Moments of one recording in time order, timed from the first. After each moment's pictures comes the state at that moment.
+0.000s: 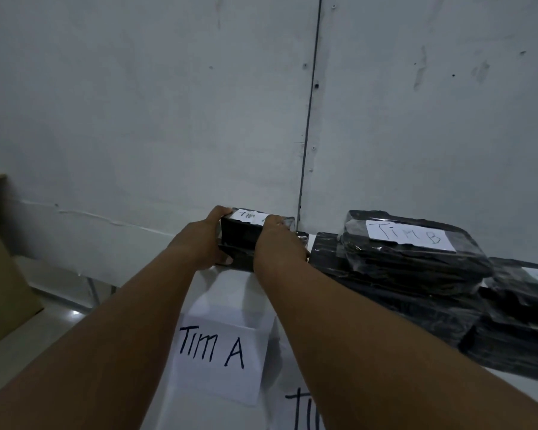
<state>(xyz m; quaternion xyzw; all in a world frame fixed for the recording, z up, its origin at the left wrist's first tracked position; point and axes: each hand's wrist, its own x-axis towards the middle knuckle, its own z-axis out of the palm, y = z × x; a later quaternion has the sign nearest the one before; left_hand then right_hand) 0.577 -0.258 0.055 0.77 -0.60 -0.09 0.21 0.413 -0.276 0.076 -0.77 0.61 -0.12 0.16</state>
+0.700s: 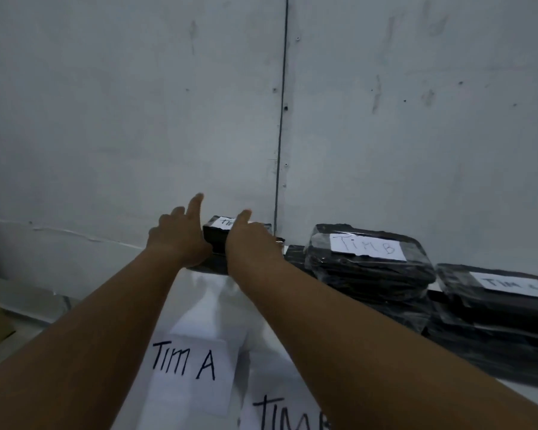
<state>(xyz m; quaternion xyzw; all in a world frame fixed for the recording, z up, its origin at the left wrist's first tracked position) 0.547 -0.255 0.098 0.81 -0.55 0.04 0.18 0.390 -0.242 0.129 -0.82 0.53 -0.14 0.17</state>
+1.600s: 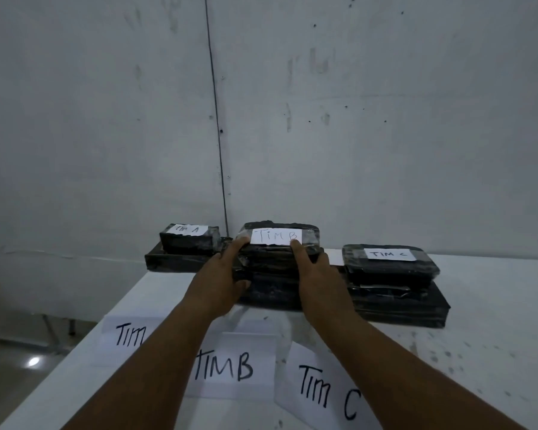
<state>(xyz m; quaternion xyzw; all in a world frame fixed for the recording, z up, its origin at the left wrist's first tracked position) 0.350 -0.171 0.084 0.68 -0.68 -0.08 0.27 0.144 -0.189 0.071 -0.78 0.58 -0.23 0.01</state>
